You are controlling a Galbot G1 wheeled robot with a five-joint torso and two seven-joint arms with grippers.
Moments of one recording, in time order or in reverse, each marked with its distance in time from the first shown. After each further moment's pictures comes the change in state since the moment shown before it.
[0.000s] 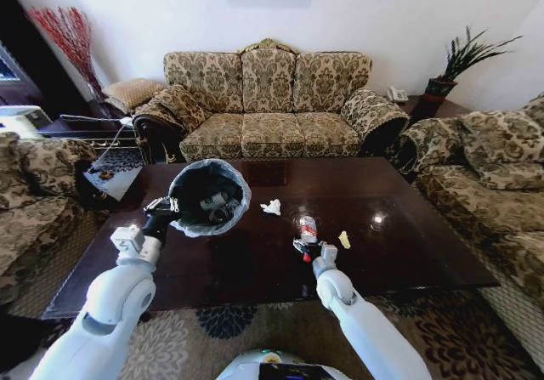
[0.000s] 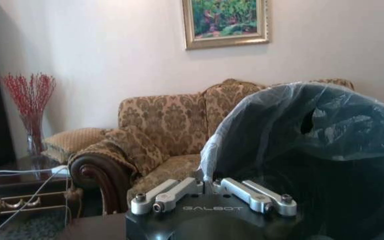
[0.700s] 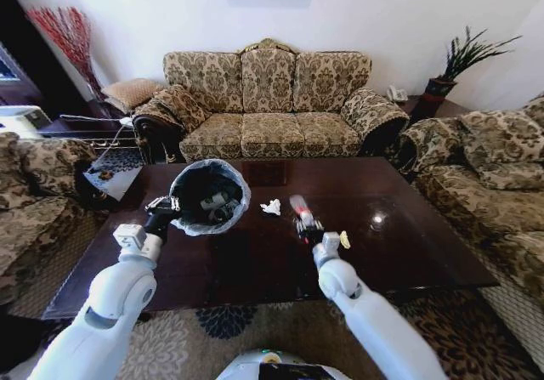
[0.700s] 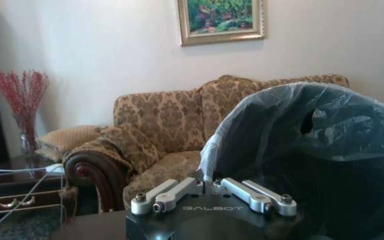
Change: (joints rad) left arm -0.022 0.023 0.022 0.030 -0.008 0.000 0.011; right arm 0.225 -0.182 -0.100 0.317 0.047 -0.001 0.017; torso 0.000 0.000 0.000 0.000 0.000
